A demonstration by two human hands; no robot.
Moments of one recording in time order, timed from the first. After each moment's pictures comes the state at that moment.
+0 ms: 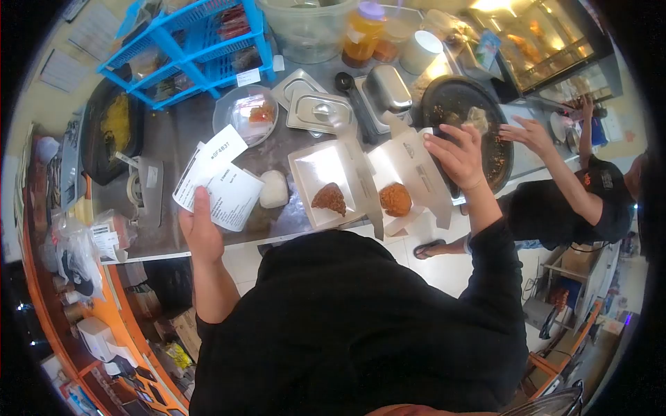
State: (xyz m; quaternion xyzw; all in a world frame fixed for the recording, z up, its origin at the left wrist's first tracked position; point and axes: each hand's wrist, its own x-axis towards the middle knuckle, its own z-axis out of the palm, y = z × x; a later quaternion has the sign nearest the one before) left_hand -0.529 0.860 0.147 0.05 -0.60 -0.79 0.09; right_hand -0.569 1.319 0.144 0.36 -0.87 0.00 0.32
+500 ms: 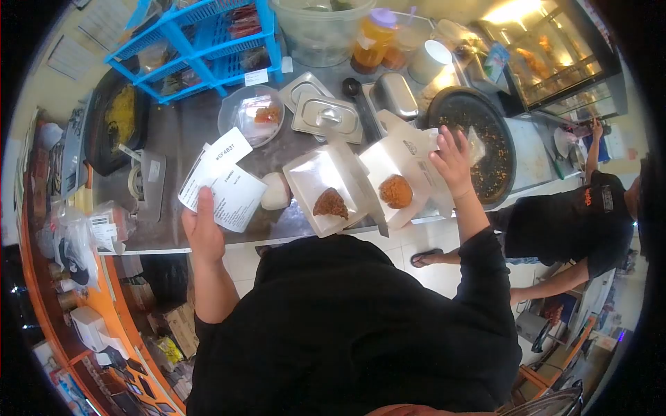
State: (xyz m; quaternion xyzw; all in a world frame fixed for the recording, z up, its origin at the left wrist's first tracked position) left_hand -0.527 0.859 0.141 0.08 -0.60 -0.79 0.10; right_hand -0.590 1.333 0.086 0.37 -0.85 0.03 0.36
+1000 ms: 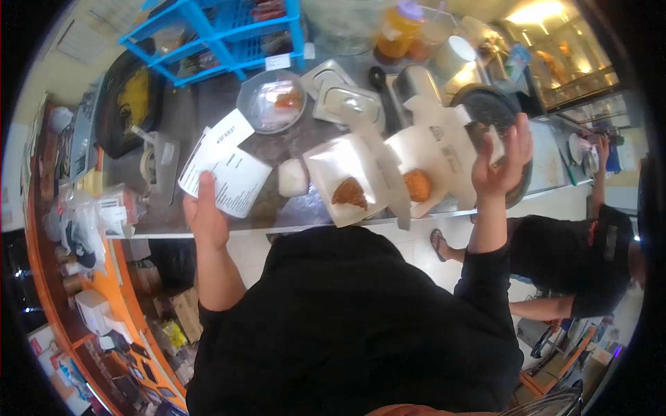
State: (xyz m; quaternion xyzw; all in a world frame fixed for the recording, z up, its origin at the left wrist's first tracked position) left_hand -0.530 0.834 0.140 0.14 -0.60 -0.78 0.13; right_hand -0.579 1.270 0.177 0.20 -0.82 0.06 0.54
